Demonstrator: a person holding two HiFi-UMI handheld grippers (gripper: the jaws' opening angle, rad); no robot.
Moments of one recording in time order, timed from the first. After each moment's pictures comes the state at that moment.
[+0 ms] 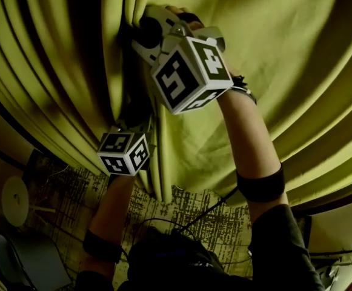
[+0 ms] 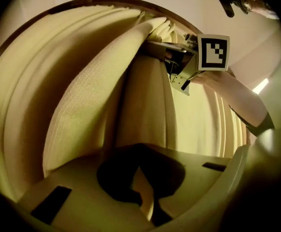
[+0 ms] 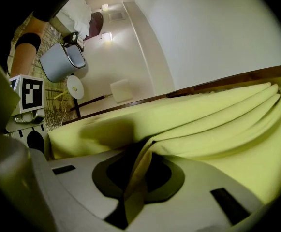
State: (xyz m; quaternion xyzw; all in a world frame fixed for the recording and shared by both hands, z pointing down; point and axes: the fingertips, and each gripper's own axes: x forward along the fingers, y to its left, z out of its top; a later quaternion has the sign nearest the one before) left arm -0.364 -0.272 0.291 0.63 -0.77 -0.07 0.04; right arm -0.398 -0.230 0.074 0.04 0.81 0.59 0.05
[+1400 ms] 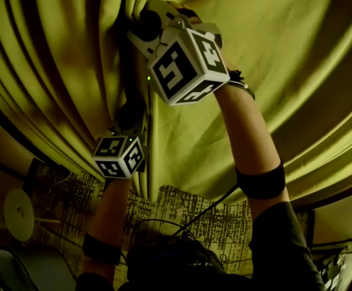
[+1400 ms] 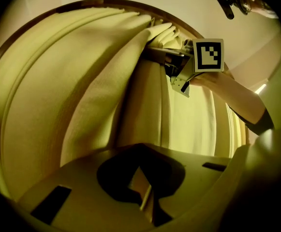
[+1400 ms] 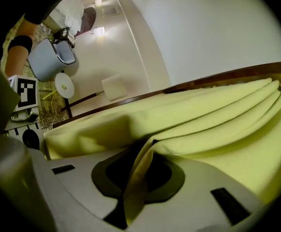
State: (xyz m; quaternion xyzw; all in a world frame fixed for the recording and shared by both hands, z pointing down) left arm -0.380 -0.239 0.276 0.64 -0.77 -0.07 0.02; right arm -0.402 -0.216 0.042 -0.01 0.82 0.57 0.06
